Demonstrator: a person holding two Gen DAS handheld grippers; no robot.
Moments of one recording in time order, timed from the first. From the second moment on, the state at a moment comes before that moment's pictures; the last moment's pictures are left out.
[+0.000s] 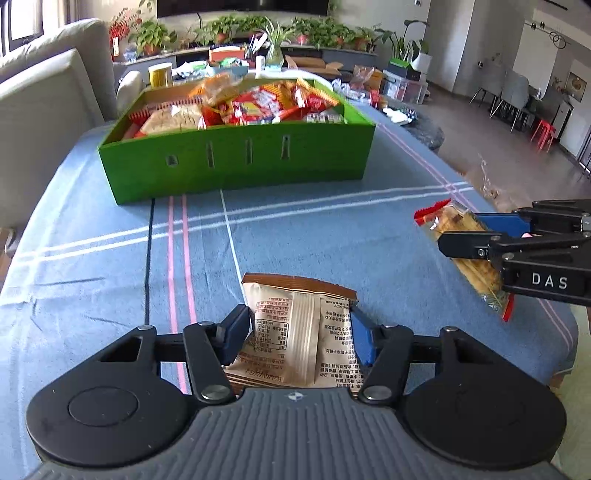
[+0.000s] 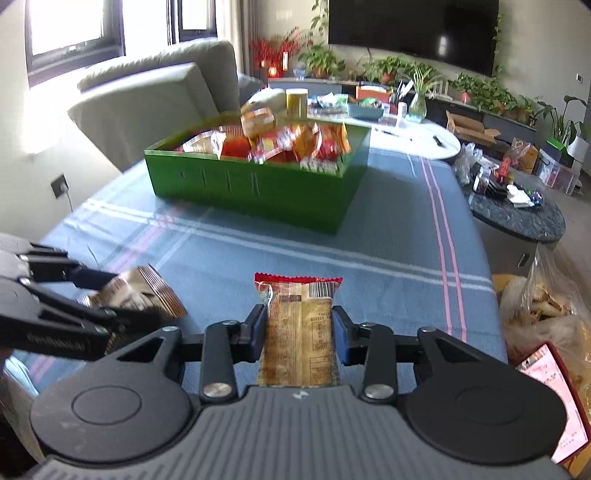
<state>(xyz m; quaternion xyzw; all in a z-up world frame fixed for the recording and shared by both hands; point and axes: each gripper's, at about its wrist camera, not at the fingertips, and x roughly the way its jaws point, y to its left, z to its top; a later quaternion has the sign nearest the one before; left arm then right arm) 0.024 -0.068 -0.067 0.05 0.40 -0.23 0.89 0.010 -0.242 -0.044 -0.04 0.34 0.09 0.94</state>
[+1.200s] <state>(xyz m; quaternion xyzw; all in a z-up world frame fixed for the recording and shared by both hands) 0.158 -0.018 0.012 -0.01 0.28 -0.17 0.94 0.143 -0.194 0.019 0.06 0.26 0.10 0.96</state>
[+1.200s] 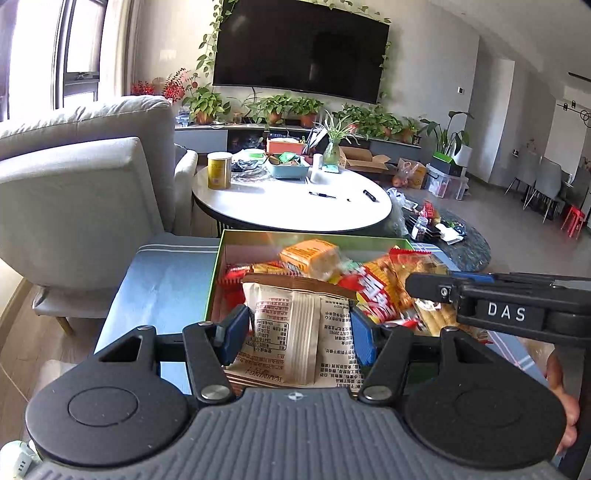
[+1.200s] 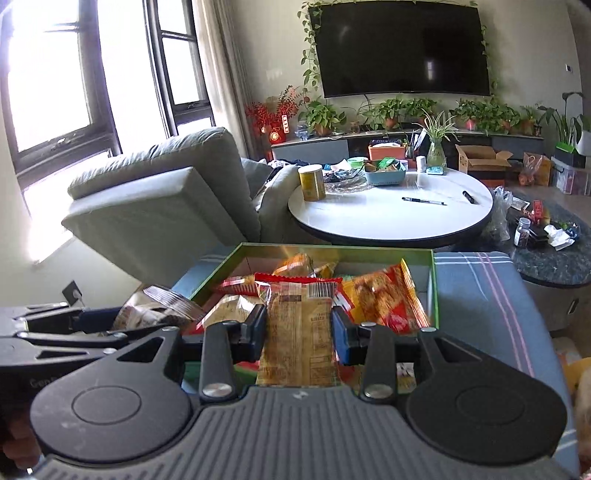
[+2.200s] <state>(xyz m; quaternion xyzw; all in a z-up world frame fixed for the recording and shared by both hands) 0.229 -0.026 -0.028 -0.02 0.32 -0.16 0.93 0.207 -0.175 -0.004 0.07 0.27 0.09 0.96</state>
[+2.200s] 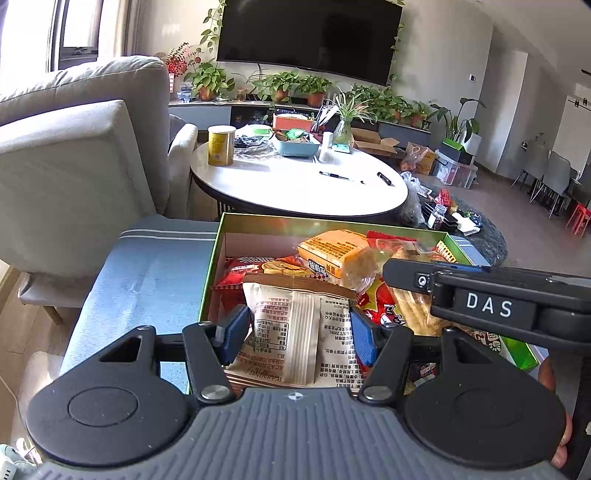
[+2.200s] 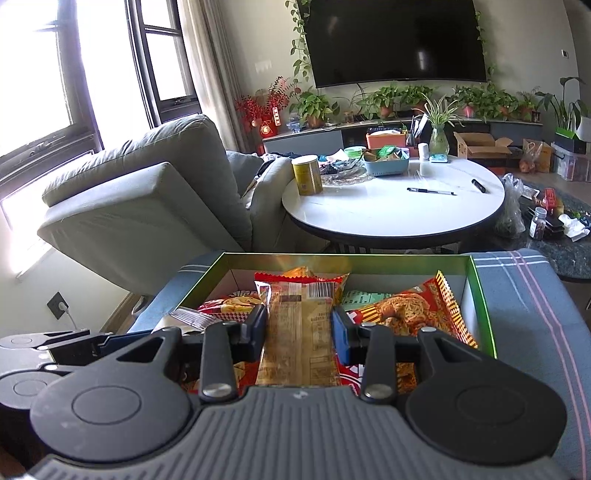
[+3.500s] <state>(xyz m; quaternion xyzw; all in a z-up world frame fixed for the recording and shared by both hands) 0.172 -0.023 -0.003 -0.01 0.27 -0.13 0.95 0.143 -0.190 0.016 0.10 0.25 0.07 0.96</state>
